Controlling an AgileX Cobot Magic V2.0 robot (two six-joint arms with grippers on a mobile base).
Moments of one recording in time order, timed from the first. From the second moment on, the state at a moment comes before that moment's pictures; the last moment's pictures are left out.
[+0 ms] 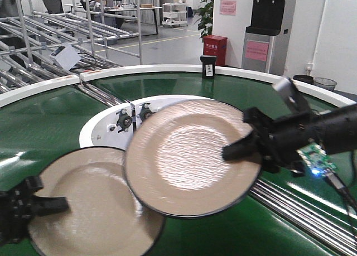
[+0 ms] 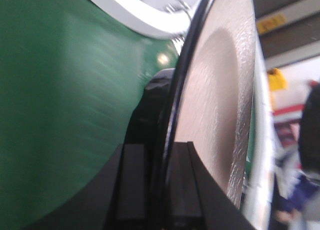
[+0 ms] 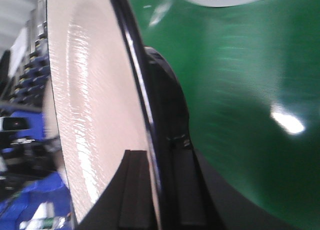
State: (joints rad) left arm 0.09 1.33 -0.79 -1.44 0.73 0.72; right arm 0.11 1.62 -1.49 0.97 1.06 -0.24
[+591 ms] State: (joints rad) left arm -0.20 1.33 -0.79 -1.48 0.53 0.55; right arm 0.15 1.62 -1.51 1.00 0.96 -0.17
